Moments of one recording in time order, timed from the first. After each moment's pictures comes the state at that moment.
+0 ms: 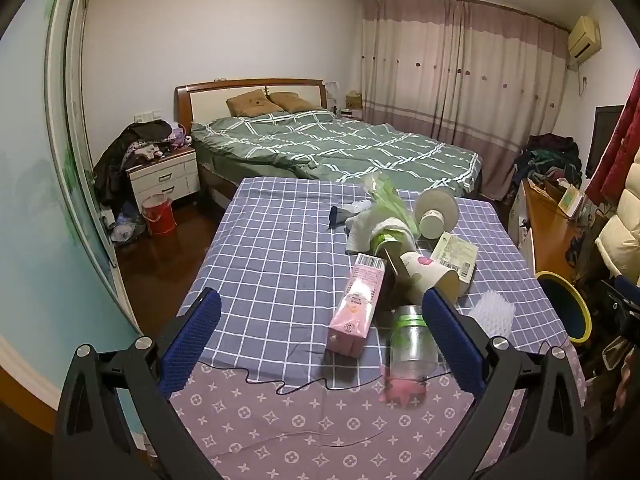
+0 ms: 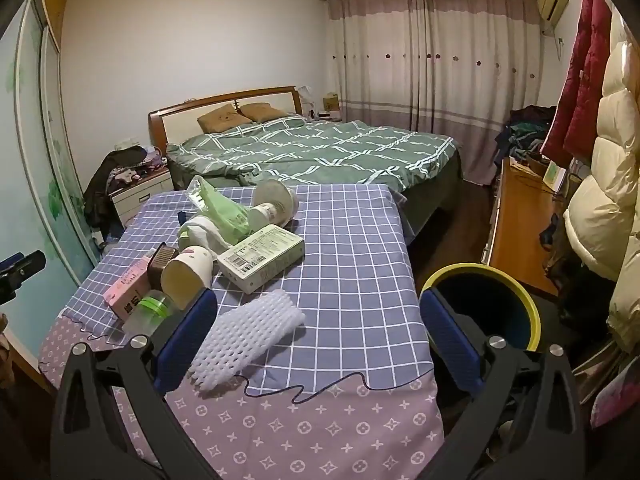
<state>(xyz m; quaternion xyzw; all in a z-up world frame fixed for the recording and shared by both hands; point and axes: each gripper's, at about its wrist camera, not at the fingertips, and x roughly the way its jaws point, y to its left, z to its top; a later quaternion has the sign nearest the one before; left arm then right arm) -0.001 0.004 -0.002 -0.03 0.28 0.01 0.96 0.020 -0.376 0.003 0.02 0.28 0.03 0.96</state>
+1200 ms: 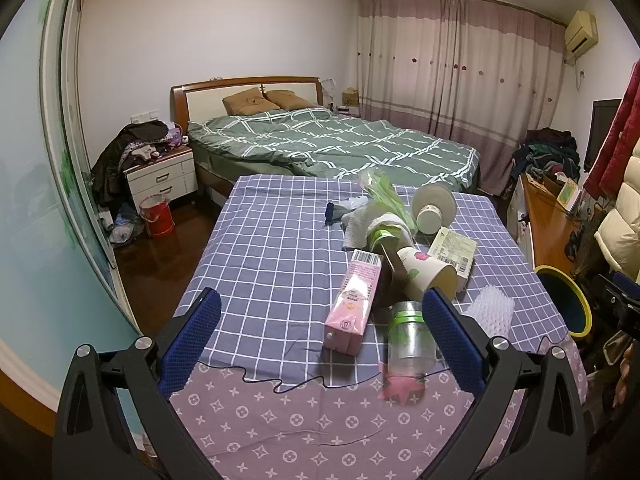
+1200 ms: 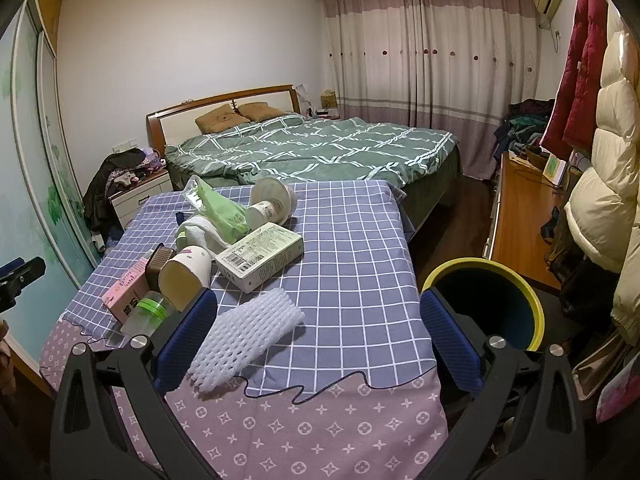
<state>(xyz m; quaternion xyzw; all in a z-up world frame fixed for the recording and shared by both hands) 0.003 -0.005 -0.006 -0.03 0.28 0.01 0.96 0.022 -0.377 0.000 0.02 0.28 0.03 0.96</state>
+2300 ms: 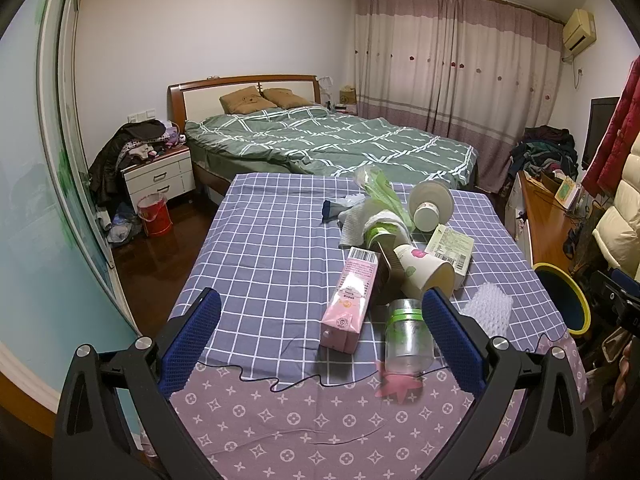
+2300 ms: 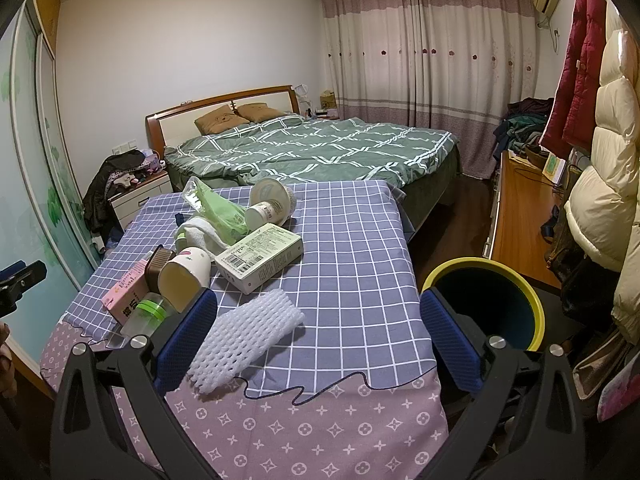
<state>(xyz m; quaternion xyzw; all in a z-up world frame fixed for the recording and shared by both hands) 0.003 -0.008 -0.007 -0.03 0.29 0.01 0.96 0.023 -0.379 0.001 0.03 0.28 0.03 0.96</state>
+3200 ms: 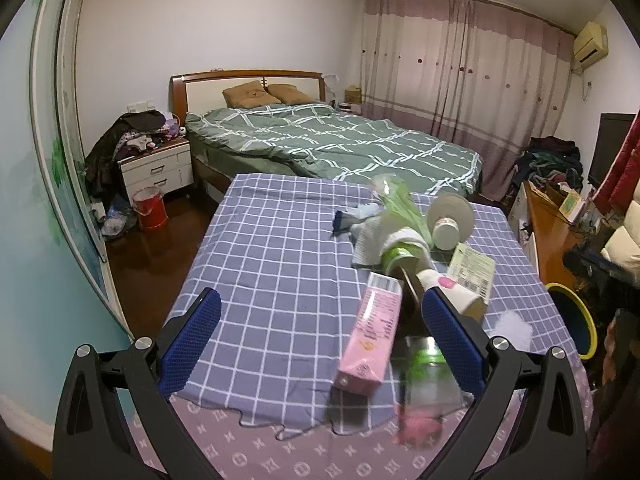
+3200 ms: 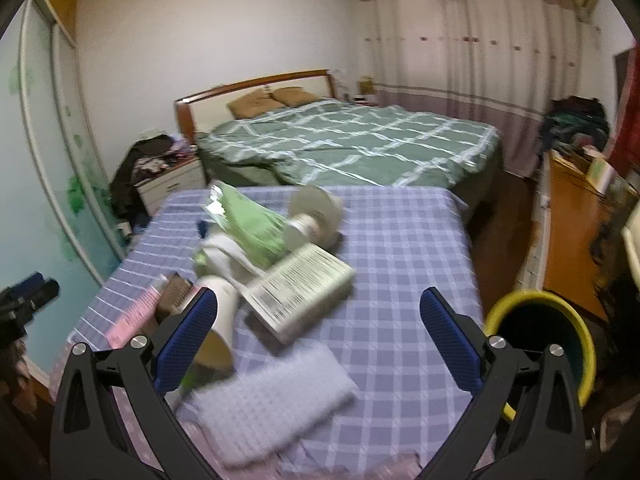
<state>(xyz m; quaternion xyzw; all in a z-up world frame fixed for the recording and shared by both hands) 0.060 0.016 -0.019 -0.05 0.29 0.01 0.95 0.134 -0.329 0.008 0.02 0.31 0.12 0.94</state>
